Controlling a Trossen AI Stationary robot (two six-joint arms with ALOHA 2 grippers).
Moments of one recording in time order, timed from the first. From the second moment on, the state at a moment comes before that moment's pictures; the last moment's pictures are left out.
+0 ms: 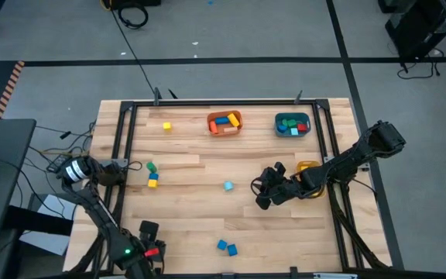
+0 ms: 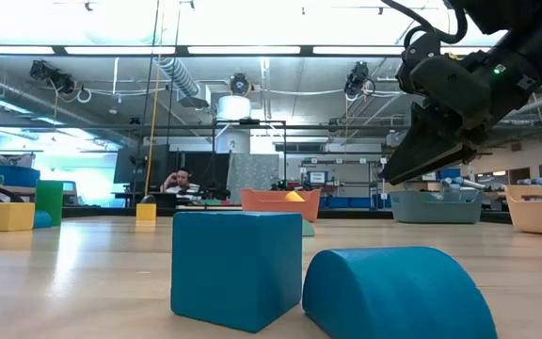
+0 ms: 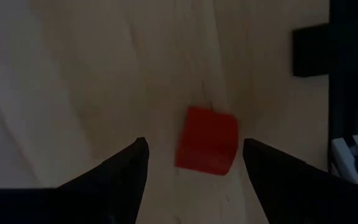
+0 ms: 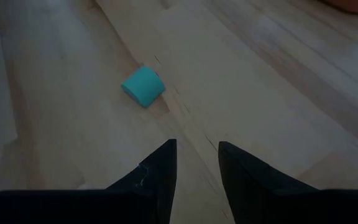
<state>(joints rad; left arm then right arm) -1.03 1.82 1.19 -0.88 -0.04 -0.81 0.39 1.48 0.61 -0.04 0.58 0.79</state>
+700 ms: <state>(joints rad) -1.06 1.88 1.18 -0.81 -0.06 -0.81 0.39 1.48 0.61 -0.03 0.58 0.79</state>
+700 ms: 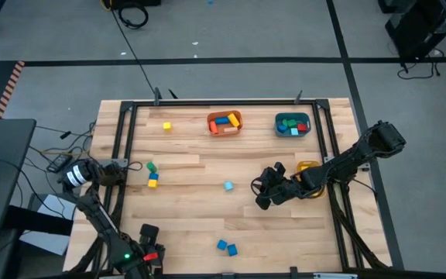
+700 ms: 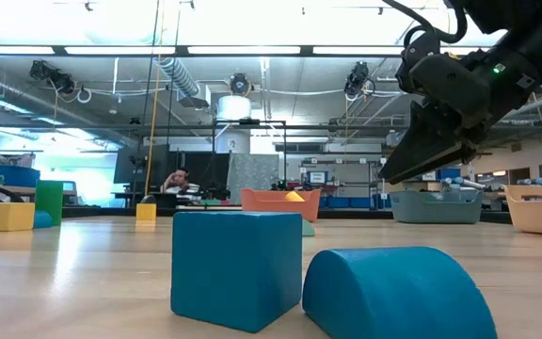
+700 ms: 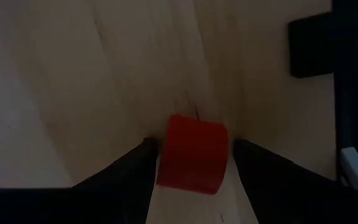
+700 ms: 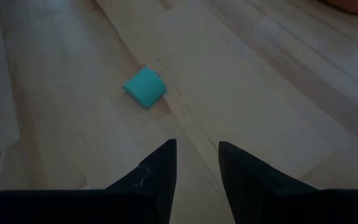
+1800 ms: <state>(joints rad) -0.75 1.73 1.17 -0.87 -0.32 -0.55 0.39 1.48 0.61 -0.01 0.55 0.78</state>
